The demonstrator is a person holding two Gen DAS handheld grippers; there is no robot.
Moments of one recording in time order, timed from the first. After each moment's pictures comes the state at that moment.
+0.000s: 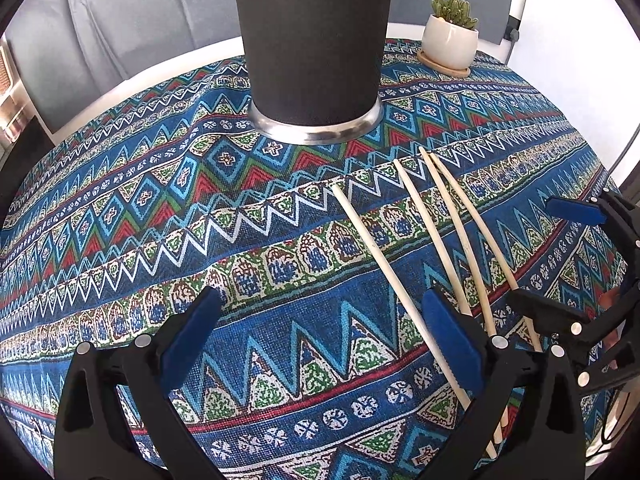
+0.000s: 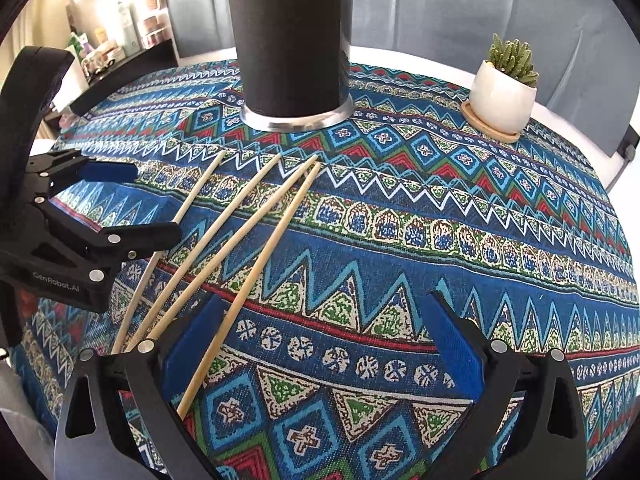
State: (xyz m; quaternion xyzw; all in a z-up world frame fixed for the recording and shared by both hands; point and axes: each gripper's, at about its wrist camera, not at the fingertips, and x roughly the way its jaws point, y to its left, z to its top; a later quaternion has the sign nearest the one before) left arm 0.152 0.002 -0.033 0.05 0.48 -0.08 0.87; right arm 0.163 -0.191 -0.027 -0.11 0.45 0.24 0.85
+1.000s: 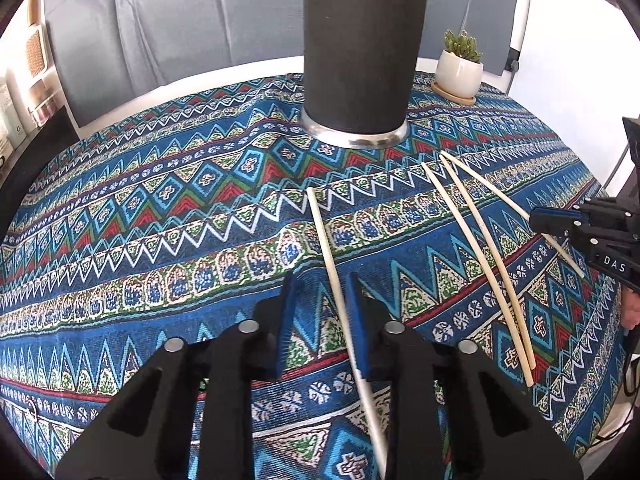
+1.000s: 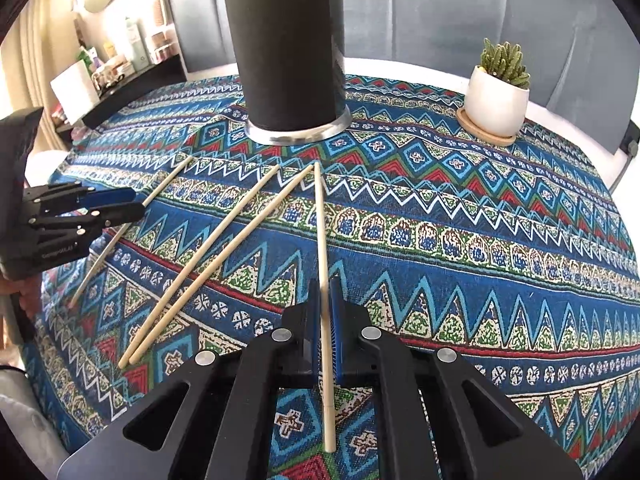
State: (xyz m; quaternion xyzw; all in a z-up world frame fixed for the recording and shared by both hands) left arm 0.111 0.050 -0.024 0.01 0.43 -0.07 0.90; right arm 0.158 -0.208 -0.020 -0.08 0.43 0.26 0.86
